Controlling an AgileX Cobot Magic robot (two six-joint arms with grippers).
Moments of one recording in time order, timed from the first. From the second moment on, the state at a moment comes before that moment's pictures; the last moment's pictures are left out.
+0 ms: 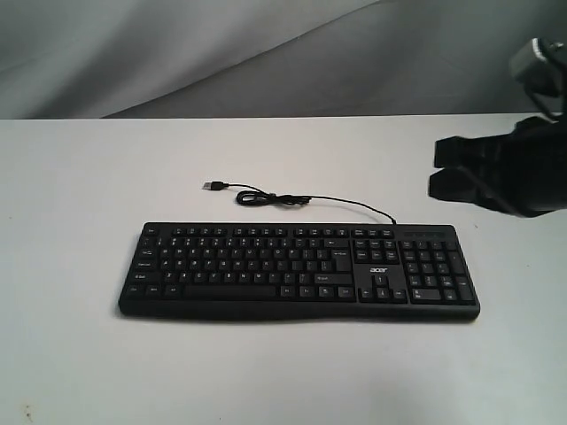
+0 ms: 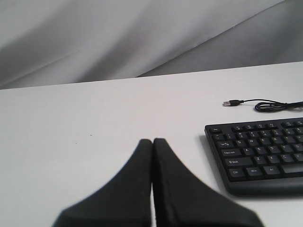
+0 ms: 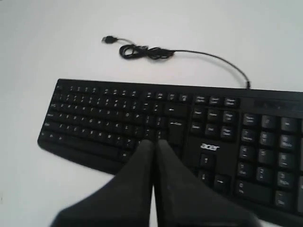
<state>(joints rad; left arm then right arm) 0.15 0.00 0.00 0.07 0.29 -0.12 0.18 1.31 -0.79 0.89 0.56 -0.54</state>
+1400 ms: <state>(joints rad) 0.15 0.00 0.00 0.07 0.29 -0.12 0.59 1.98 -1.30 0.36 0.55 -0.11</state>
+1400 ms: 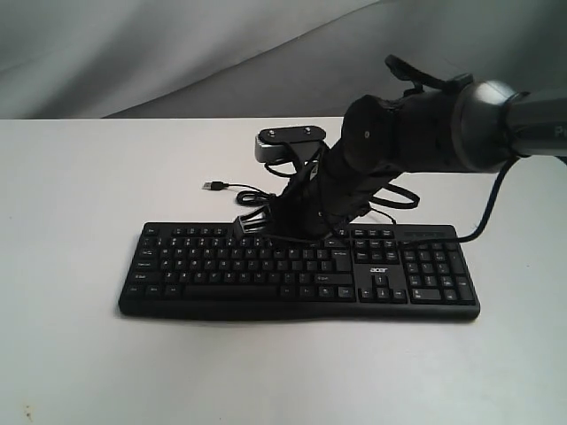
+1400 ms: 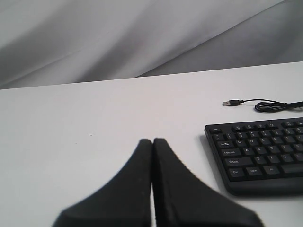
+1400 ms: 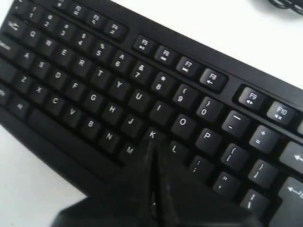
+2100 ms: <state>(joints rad) 0.15 0.00 0.00 0.07 0.29 -0.12 0.59 2.04 -1.30 0.39 0.50 -0.16</state>
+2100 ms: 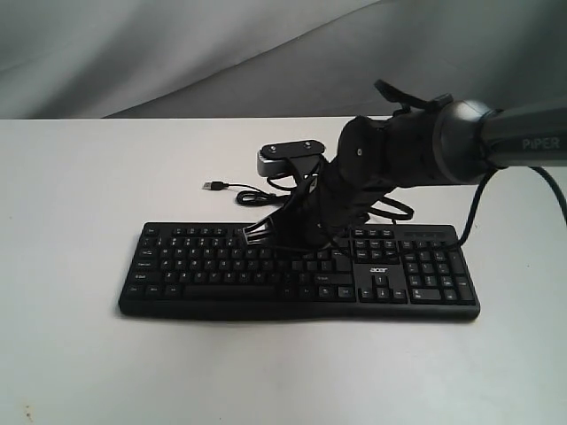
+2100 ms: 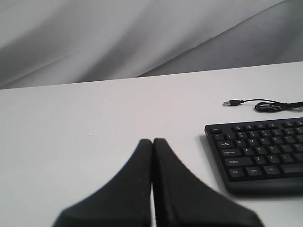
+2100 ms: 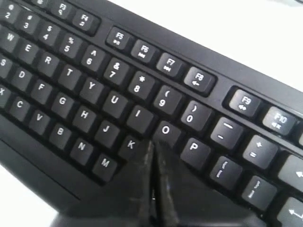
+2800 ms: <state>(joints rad) 0.15 0.00 0.00 0.07 0.29 -0.12 0.59 2.07 -1.30 0.44 0.49 -0.20</state>
